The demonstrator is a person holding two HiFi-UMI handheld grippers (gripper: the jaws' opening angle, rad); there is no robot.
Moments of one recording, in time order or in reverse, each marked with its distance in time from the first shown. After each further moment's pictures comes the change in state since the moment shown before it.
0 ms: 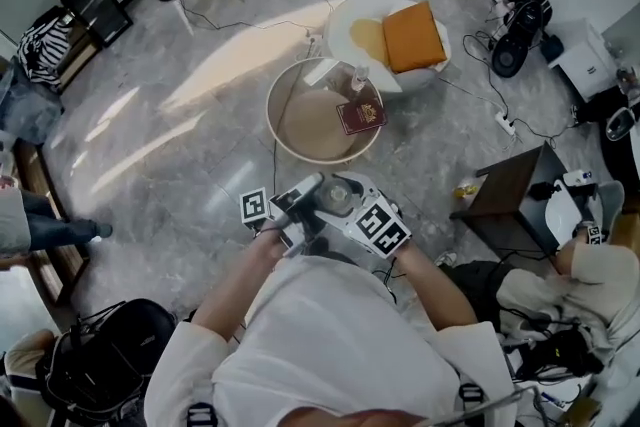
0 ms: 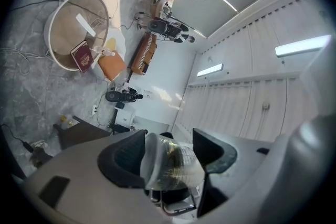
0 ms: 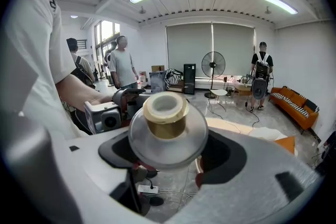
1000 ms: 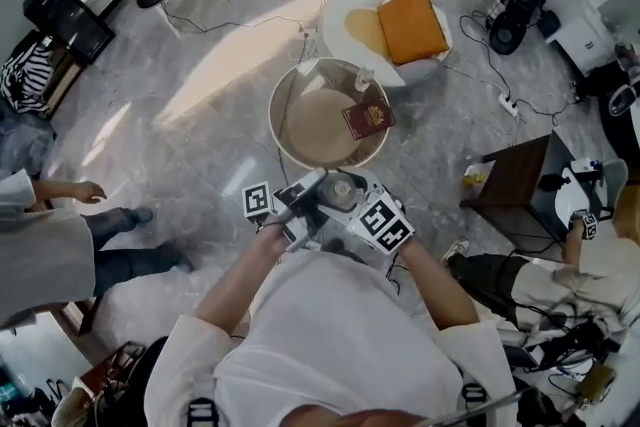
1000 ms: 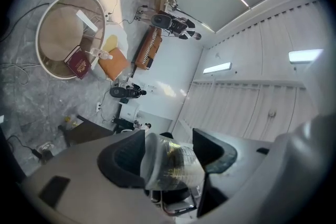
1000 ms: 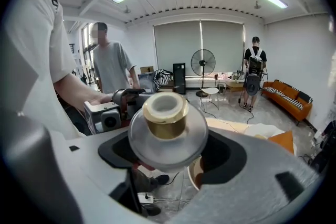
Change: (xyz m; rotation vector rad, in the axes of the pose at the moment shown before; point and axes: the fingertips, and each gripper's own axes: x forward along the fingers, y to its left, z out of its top) left arm 0.024 -0.007 0.126 -0.043 0.087 0.051; right arm 0.091 -0.086 0.042 0.083 -0.002 -0.076
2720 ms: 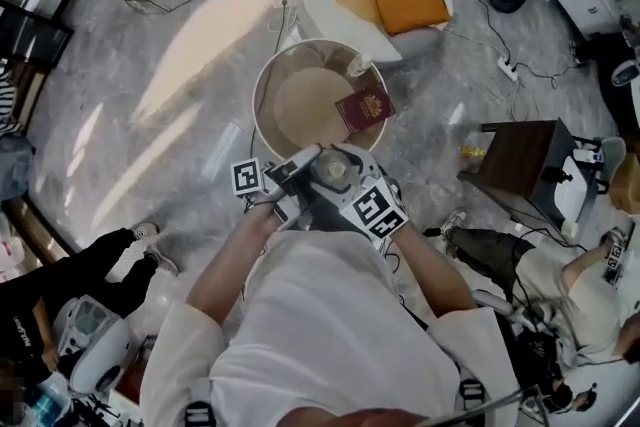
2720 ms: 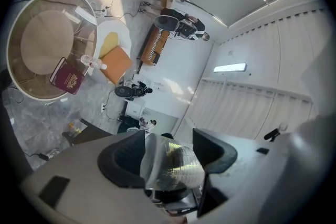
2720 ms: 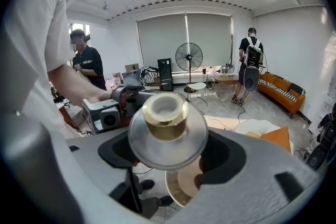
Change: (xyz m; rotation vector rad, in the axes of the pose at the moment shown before) left arm 0.097 0.035 0.205 -0.042 0.096 0.079; right arm 0.122 -0.195 0.021 0.070 0.064 -0.098
